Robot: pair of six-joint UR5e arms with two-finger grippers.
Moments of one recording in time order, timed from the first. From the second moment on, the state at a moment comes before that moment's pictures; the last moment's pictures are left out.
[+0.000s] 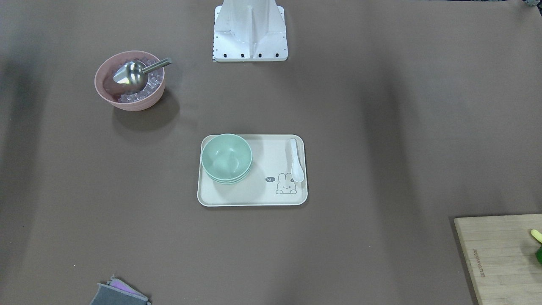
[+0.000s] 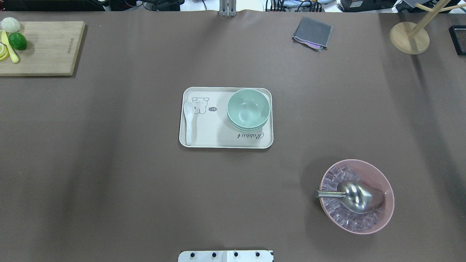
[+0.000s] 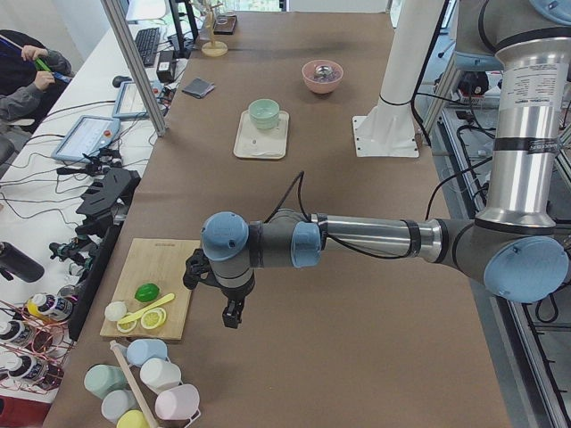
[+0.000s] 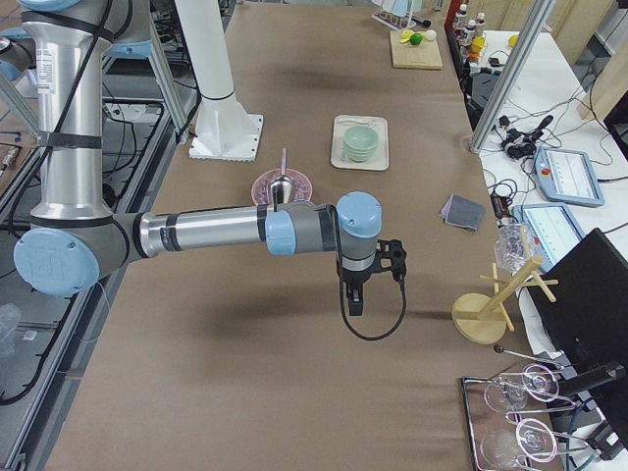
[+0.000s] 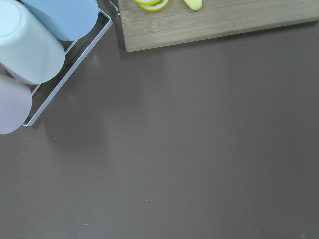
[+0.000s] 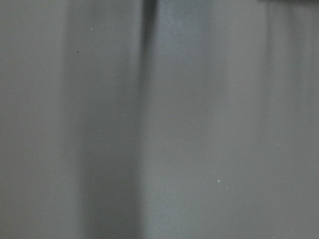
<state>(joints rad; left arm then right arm) -1.65 -1.59 -1.61 -1.47 -2.36 0.24 1.54 -1.64 1.77 -1.61 2.34 0.02</state>
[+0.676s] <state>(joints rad) -1.65 -1.60 -1.62 -1.47 -2.36 0.24 1.56 -1.68 1.78 -1.63 2.31 -0.02</state>
